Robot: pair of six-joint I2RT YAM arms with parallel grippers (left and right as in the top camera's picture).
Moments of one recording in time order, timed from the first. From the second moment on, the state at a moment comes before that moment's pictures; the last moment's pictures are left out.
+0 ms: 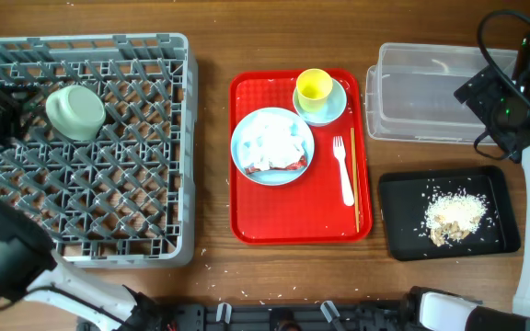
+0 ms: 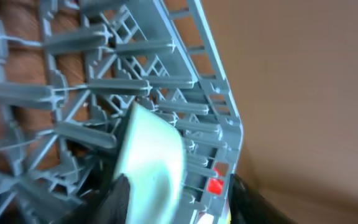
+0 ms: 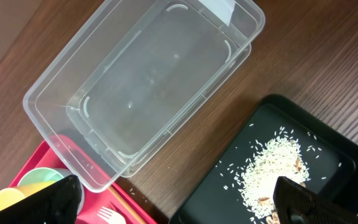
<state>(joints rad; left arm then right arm) 0.77 1.99 1.57 -0.71 0.93 -0.33 -0.19 1.42 1.53 -1.17 0.18 0.66</state>
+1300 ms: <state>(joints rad) -0.27 1.84 1.57 -0.86 0.39 -0.29 -0.19 1.42 1.53 -1.17 0.18 0.66</state>
